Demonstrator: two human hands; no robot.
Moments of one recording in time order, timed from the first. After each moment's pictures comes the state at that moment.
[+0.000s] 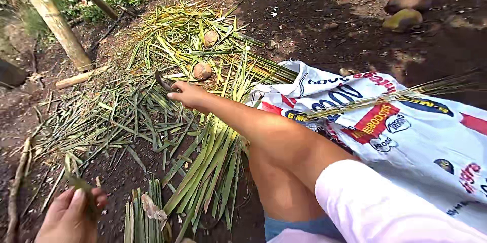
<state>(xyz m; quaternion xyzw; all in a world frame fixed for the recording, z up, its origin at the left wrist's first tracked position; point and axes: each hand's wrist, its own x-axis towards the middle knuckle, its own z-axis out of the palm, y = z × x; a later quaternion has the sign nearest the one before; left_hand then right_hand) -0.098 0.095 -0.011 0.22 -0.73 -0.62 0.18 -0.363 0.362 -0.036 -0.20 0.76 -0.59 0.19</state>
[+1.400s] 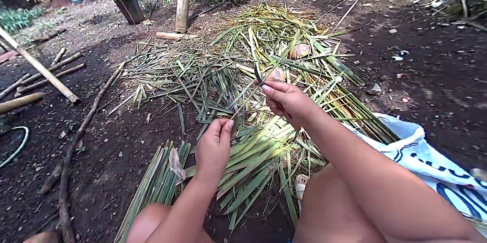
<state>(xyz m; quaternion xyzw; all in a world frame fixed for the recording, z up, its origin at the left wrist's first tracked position) -0.131 0.199 -0.049 0.18 -0.83 -0.47 0.24 -0.302 0.360 -0.011 -0.25 0.67 -0.65 0.24</state>
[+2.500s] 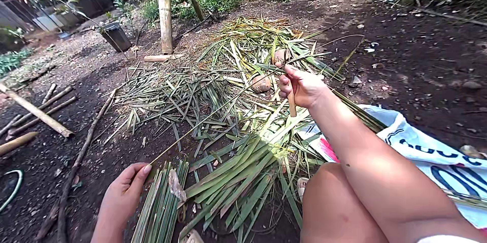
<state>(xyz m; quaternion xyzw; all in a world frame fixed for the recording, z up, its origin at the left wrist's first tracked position) -0.033 0.072 -0.028 0.20 -0.90 -0.33 0.22 -0.383 0.426 -0.005 -0.09 0.46 -0.85 0.24</state>
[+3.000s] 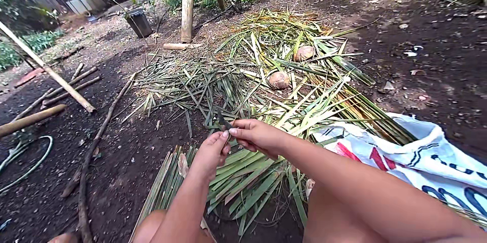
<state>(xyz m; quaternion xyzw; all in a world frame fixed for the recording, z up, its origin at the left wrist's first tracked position) -0.121 0.184 -0.040 0.23 -0.62 -0.75 0.02 -0.250 0.324 -0.039 -0.35 0.60 -0.56 0.46</state>
